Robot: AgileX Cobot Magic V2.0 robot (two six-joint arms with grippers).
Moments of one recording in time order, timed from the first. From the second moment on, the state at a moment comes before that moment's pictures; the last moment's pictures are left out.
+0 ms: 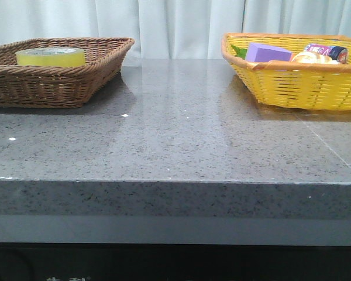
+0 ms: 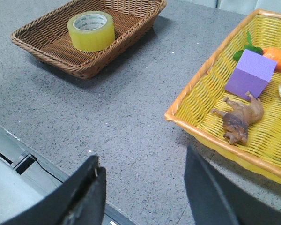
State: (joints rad) left arm -0.34 1.54 -1.92 -0.09 1.25 0.12; right arm 0.40 0.67 -0.93 0.22 0.73 -0.13
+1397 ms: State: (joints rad) left arm -0.46 0.80 -0.86 -0.12 0.77 0.13; right arm 0.40 0.67 -0.93 0.22 0.73 -0.13
